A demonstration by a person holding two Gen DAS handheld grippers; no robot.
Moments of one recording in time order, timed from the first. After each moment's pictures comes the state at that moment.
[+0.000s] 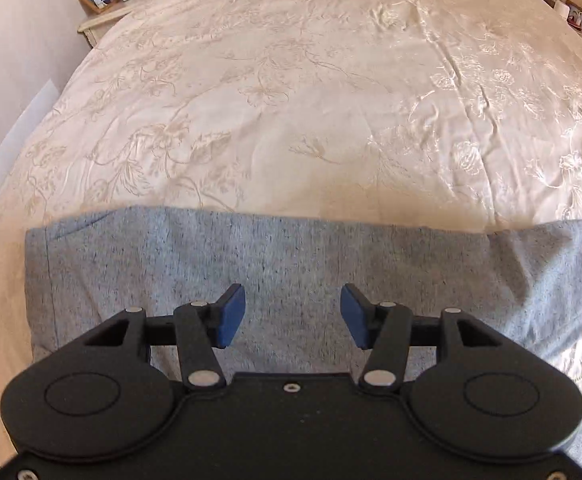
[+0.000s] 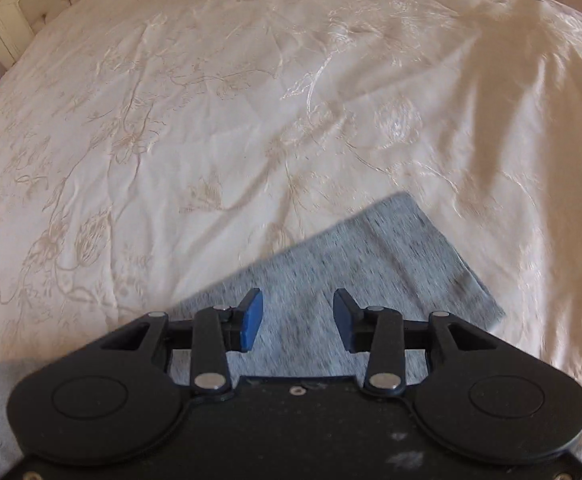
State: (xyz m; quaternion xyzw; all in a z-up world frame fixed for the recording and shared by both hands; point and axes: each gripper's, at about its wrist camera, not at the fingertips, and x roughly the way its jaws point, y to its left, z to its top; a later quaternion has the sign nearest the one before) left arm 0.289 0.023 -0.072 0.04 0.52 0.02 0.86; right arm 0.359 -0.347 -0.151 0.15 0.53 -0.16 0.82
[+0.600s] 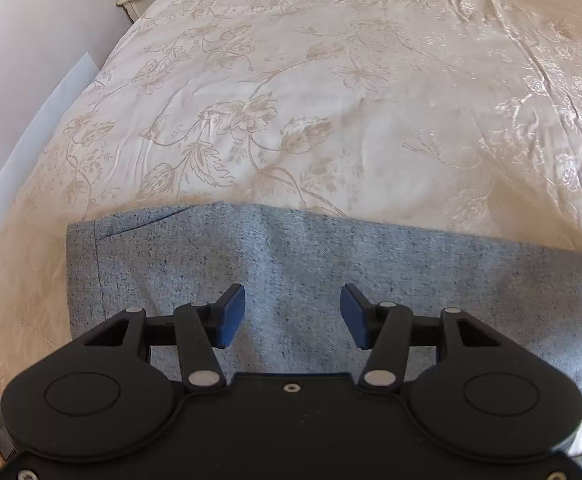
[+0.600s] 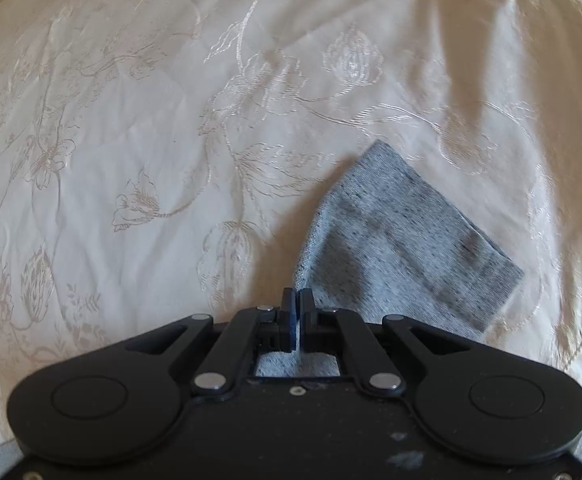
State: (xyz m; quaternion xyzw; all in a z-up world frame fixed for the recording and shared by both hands) left arm 0.326 0.109 -0.094 0.03 0.54 0.08 0.84; right arm 0.383 -0.379 -0.182 0.24 0.57 -0.26 0.74
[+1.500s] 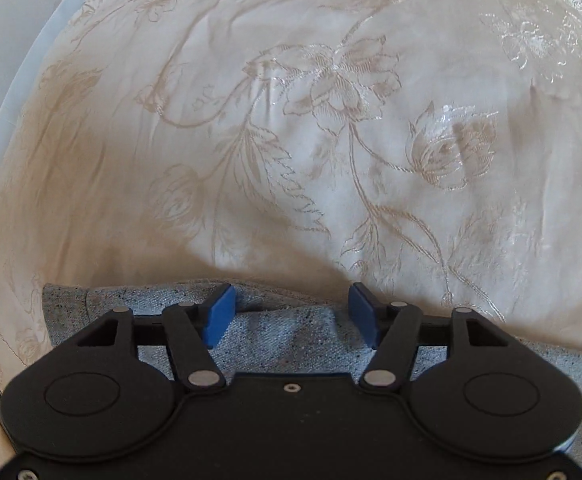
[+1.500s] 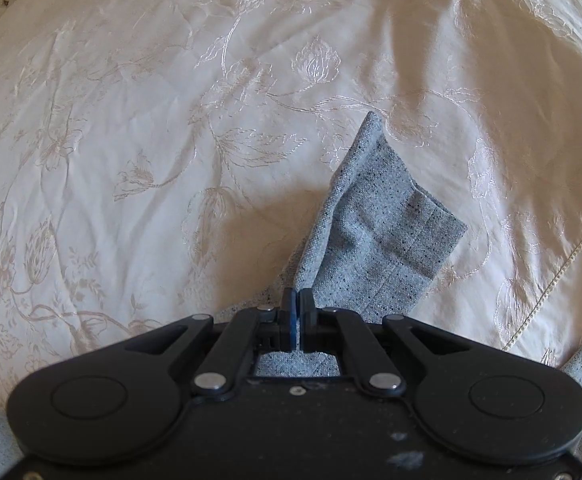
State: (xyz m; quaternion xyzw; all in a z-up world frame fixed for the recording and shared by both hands) left arm 0.462 0.194 -0.188 0.02 0.67 0.13 0.73; right arm 0.332 -0.353 -0.159 0.21 0.55 -0.28 0.76
